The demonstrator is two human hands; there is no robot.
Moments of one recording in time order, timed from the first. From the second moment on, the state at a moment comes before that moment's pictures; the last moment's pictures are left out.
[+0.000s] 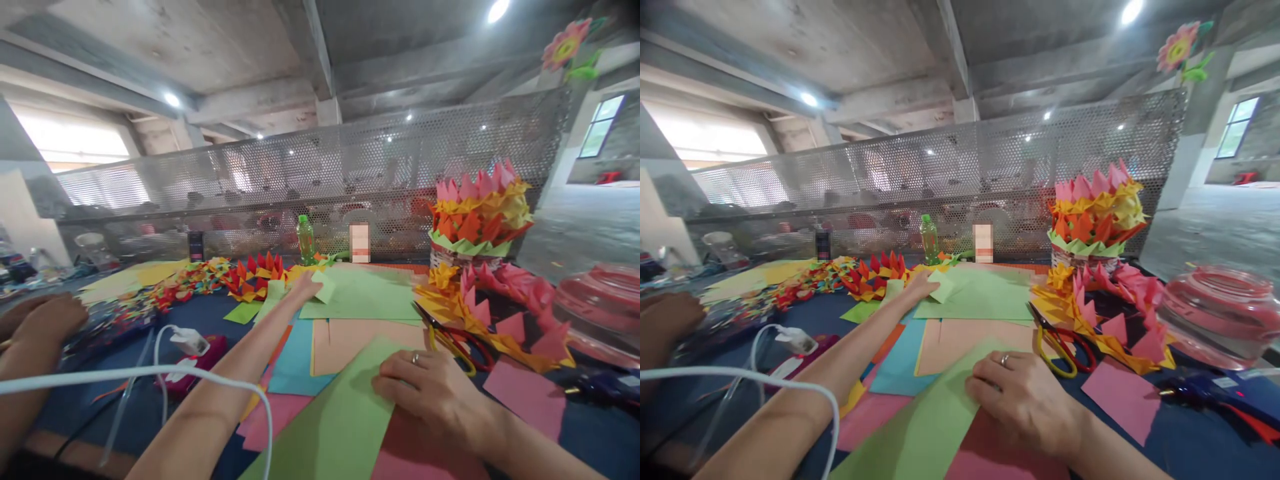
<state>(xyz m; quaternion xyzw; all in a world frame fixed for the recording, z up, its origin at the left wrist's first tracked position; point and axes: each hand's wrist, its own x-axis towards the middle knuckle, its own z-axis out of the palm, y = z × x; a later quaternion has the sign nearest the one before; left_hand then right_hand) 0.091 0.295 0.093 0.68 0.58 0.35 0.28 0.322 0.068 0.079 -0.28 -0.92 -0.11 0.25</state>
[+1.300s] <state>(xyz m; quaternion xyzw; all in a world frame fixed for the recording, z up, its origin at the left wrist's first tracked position) 0.146 0.326 0.077 0.83 0.54 0.13 0.04 0.320 0.074 0.072 -0.30 -0.90 -0.14 0.28</state>
